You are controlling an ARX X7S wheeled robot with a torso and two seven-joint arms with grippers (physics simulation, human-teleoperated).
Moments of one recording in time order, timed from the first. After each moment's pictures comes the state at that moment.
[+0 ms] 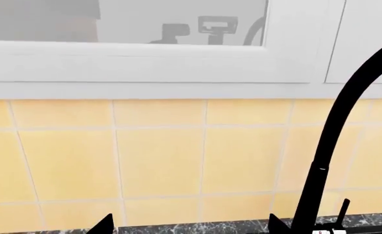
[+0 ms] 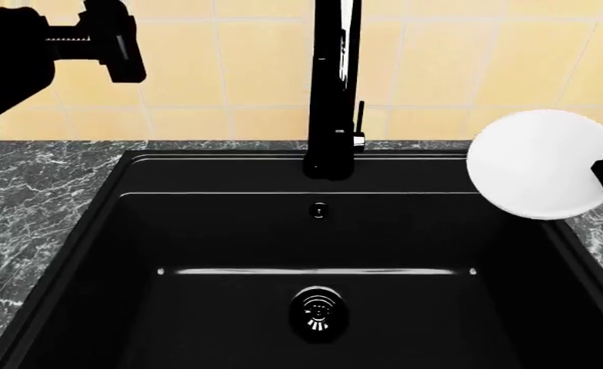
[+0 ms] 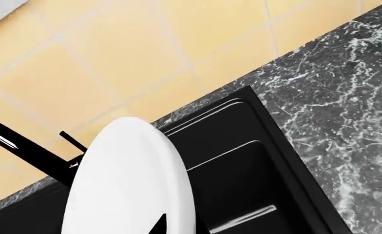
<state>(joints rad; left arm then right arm) -1.45 -0.83 0.52 0.11 -1.67 -0.98 -0.79 0.76 1.05 0.17 0.04 2.02 1.11 0.87</state>
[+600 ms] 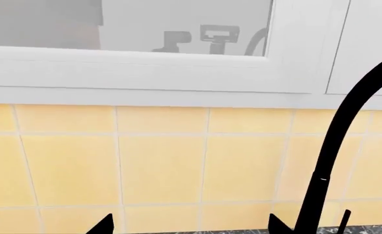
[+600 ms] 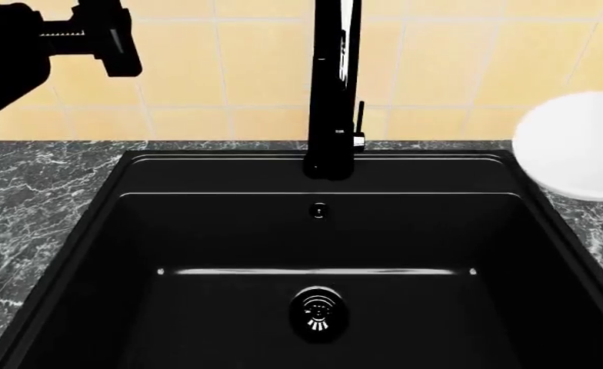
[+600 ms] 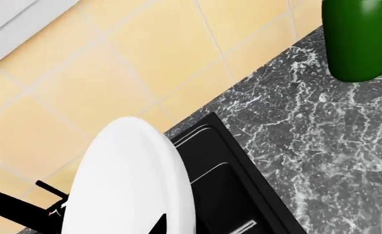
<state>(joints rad) -1.44 -0.84 0.50 0.11 -1.65 -0.95 -0.77 0.75 1.10 0.22 0.04 2.08 1.01 1.01</state>
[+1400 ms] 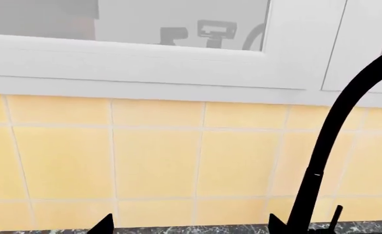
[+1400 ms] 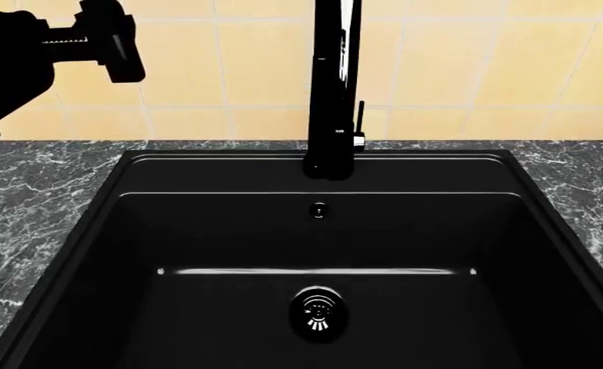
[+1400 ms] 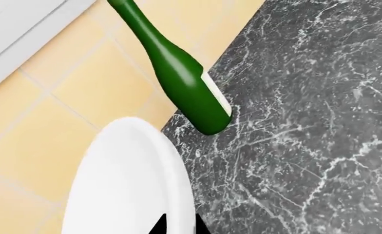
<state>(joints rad) -1.41 -0.84 0.50 0.13 -1.68 -0.93 -0.78 0.34 1.04 0.75 0.02 1.76 0.88 0.96</state>
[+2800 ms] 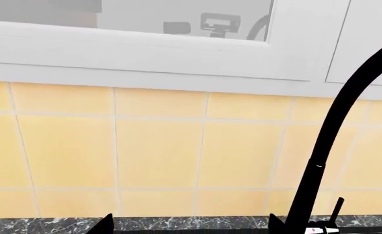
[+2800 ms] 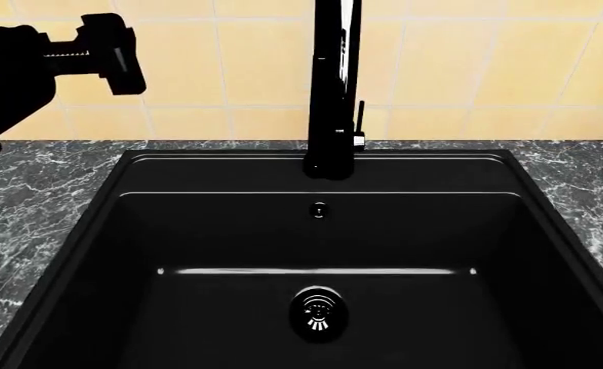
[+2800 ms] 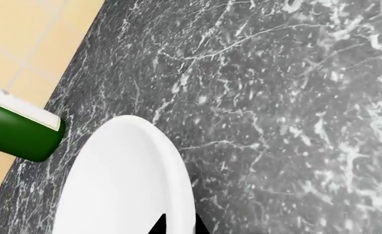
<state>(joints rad) -1.38 -0.86 0.49 0.16 -1.72 -0.91 -0.83 -0.02 0.77 1.05 0.15 1.44 0.70 0.78</state>
